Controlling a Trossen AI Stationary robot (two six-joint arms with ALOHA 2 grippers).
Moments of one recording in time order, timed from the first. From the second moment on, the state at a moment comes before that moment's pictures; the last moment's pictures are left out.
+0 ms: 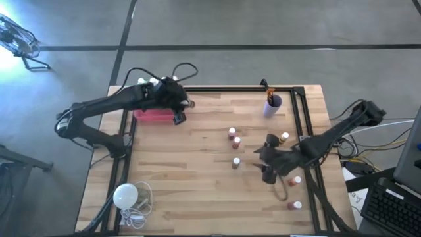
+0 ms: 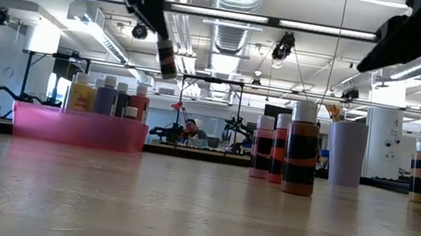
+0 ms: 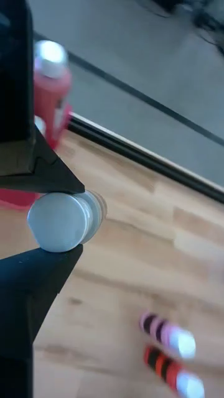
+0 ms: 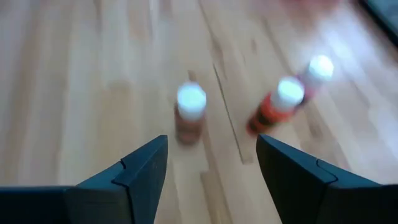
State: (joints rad) left arm 0.34 1.27 1.26 -0.77 -0.23 0.12; right arm 0.52 1.14 0.79 -0.55 0.52 0.53
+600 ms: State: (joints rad) left arm 0.58 1.36 1.15 -0.65 -0.10 -0.01; right arm 0.48 0.77 0.44 -0.08 0.71 0.24
